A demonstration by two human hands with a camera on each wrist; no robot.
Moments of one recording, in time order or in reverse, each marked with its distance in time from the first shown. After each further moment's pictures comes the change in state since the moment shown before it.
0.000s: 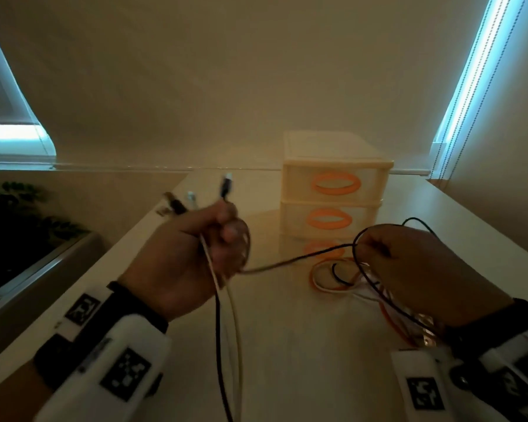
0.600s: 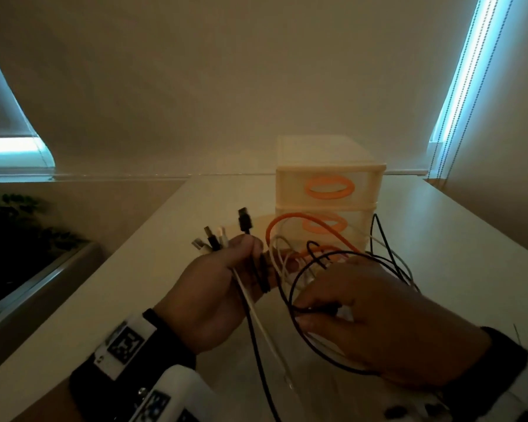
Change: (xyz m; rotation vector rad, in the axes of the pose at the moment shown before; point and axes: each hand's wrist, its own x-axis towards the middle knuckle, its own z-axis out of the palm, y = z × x) left_hand 0.010 -0.042 0.014 0.085 0.232 -0.072; right_hand -0.027 -0.034 0.014 0.086 -0.195 -0.557
